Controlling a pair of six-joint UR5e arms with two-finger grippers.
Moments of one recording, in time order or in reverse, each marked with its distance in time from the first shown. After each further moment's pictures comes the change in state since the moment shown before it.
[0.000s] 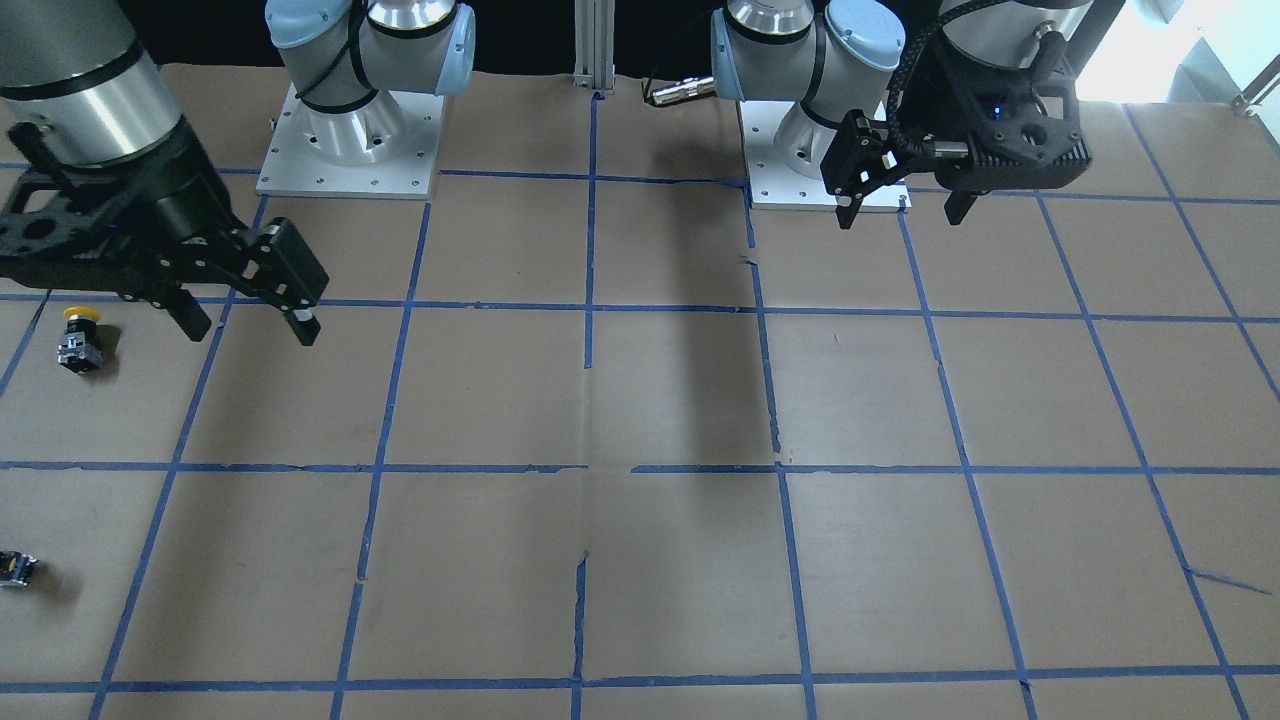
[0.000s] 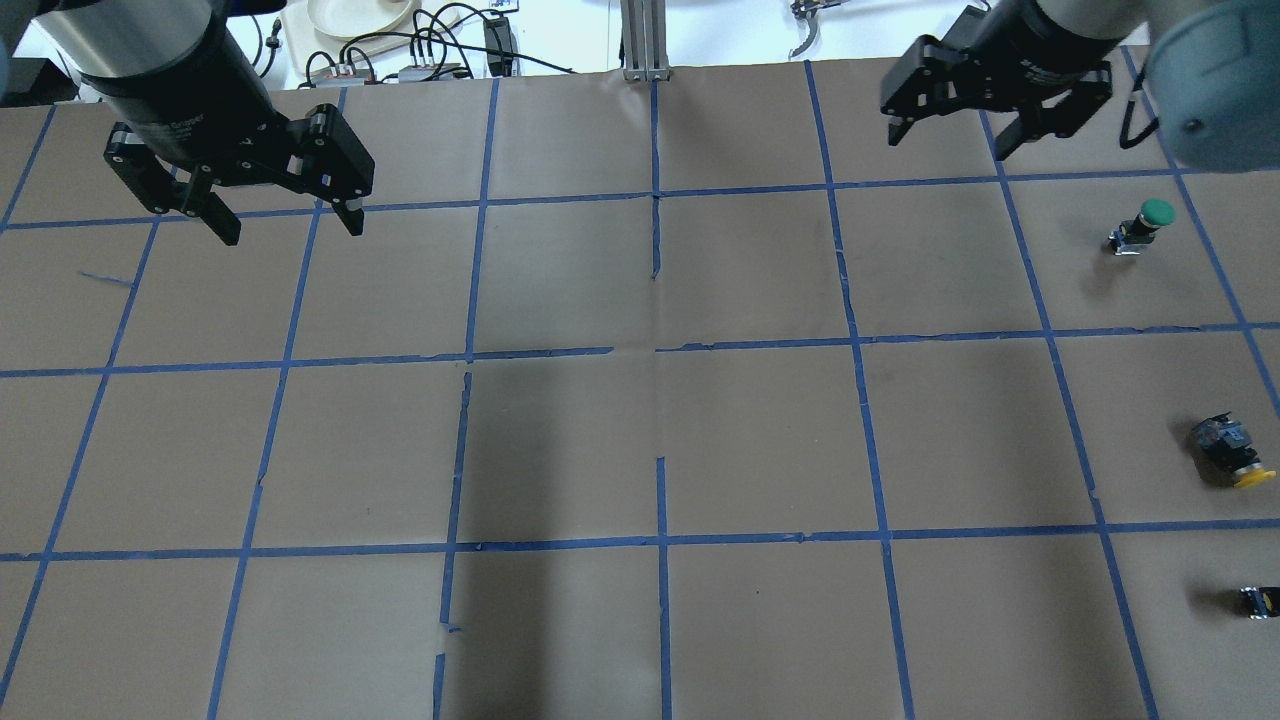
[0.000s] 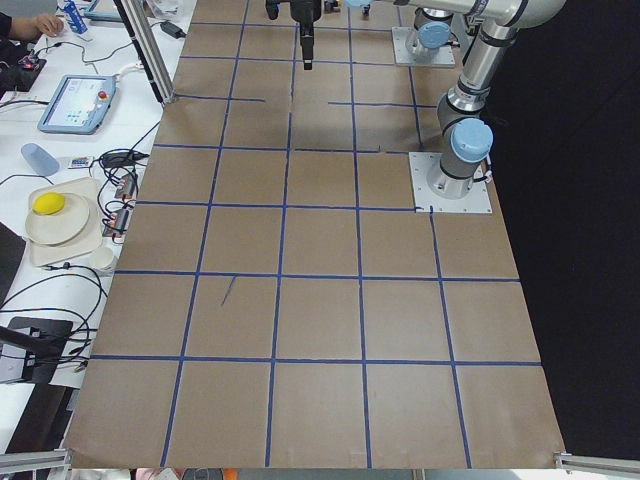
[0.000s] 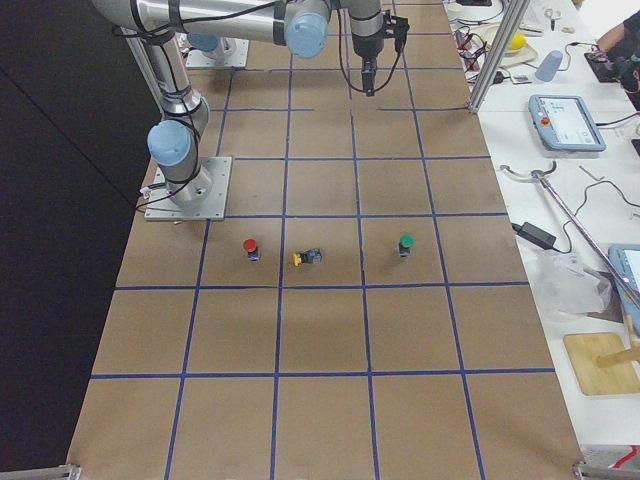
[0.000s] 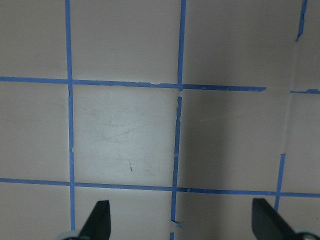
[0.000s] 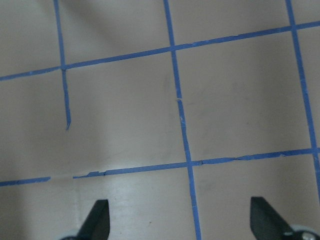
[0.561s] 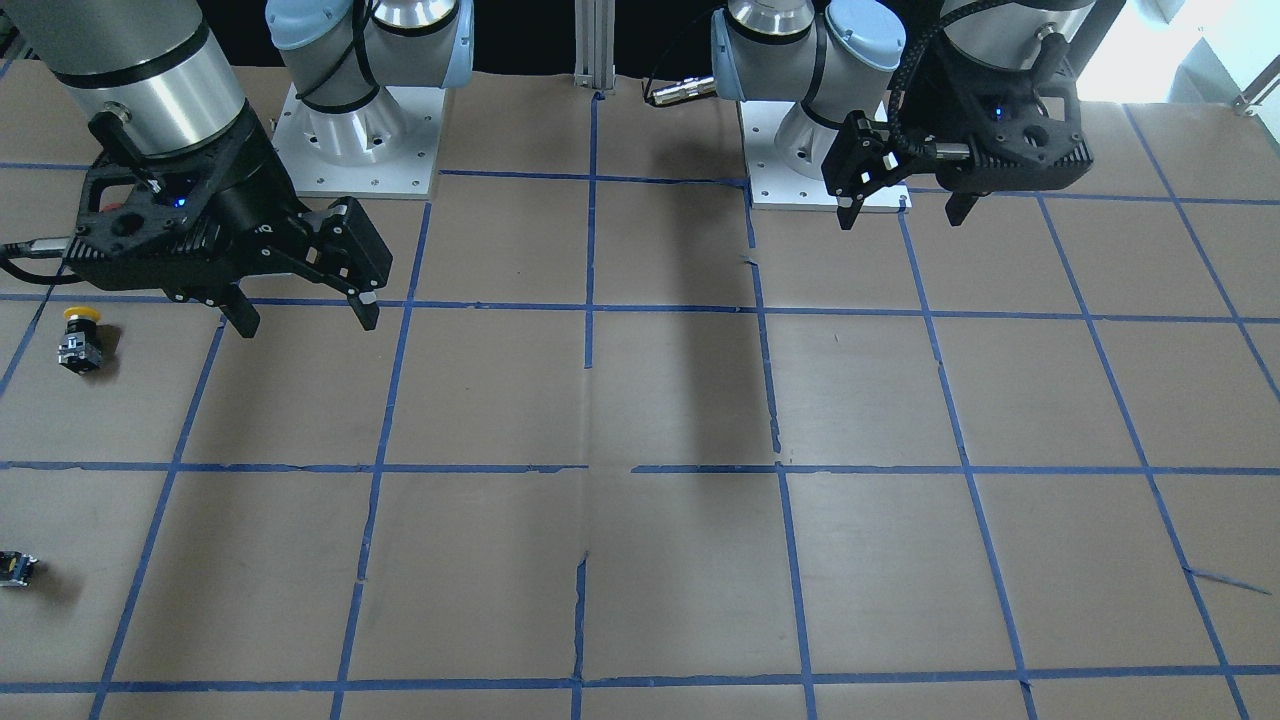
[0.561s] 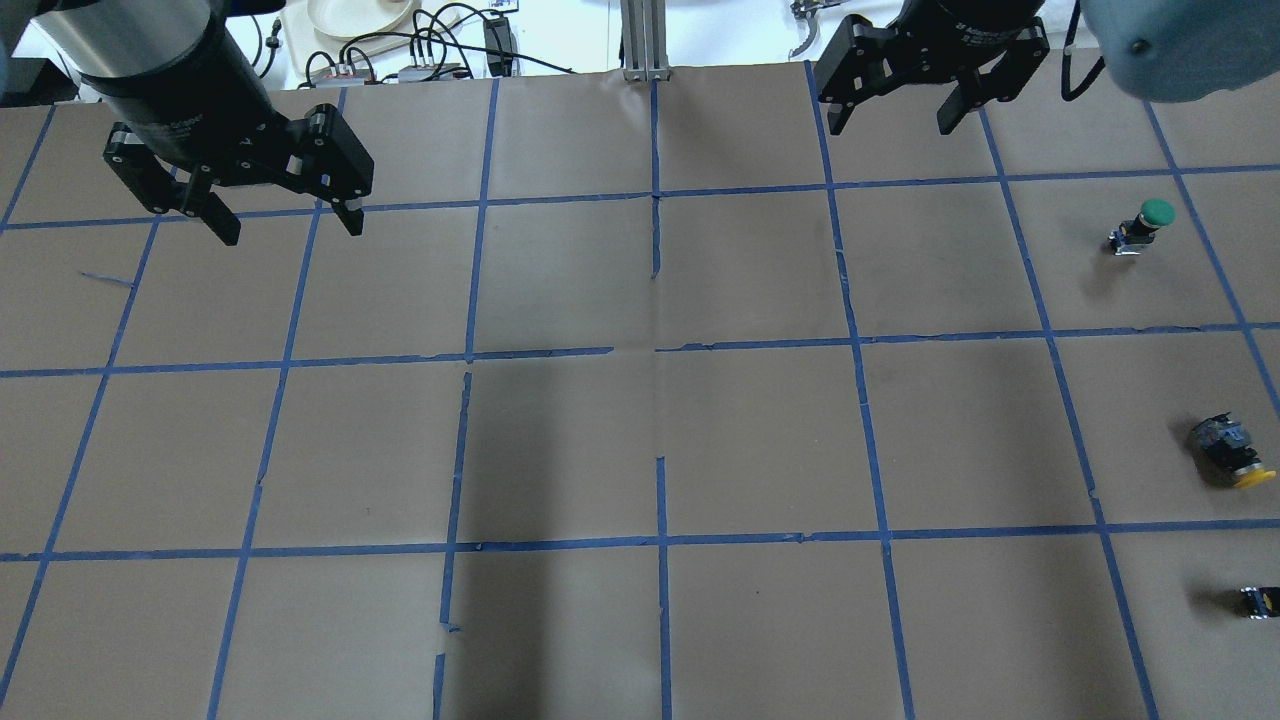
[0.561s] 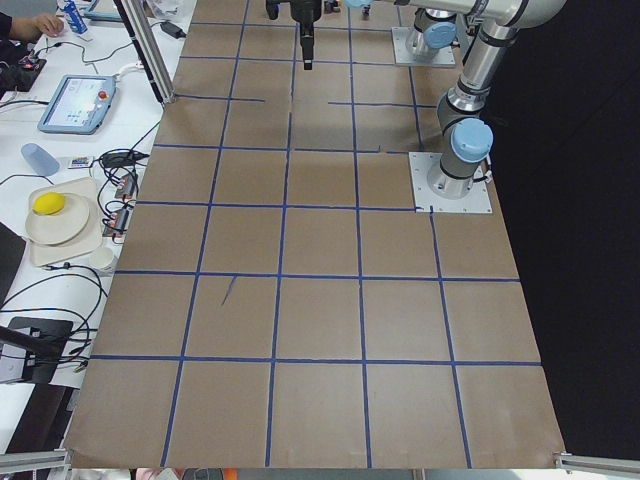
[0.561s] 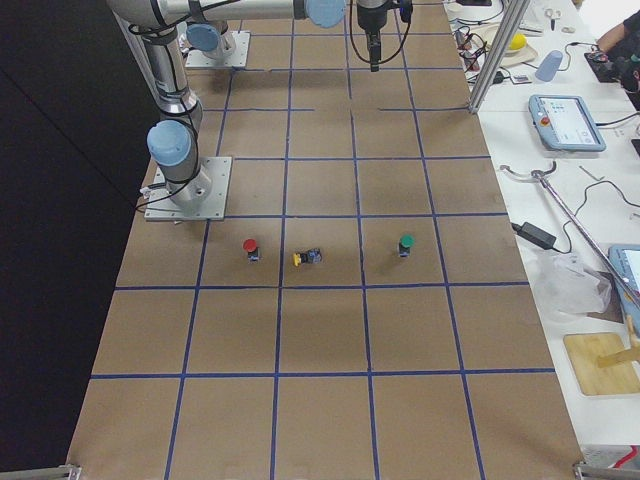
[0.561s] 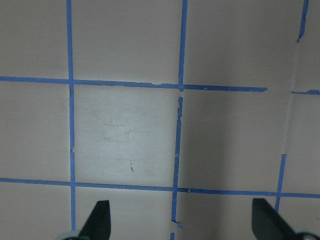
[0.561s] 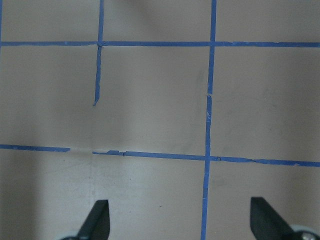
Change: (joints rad) left arm 0.000 0.000 0.000 0.000 -0.001 0.001; right arm 0.063 0.041 -0.111 0.114 -0.014 -0.101
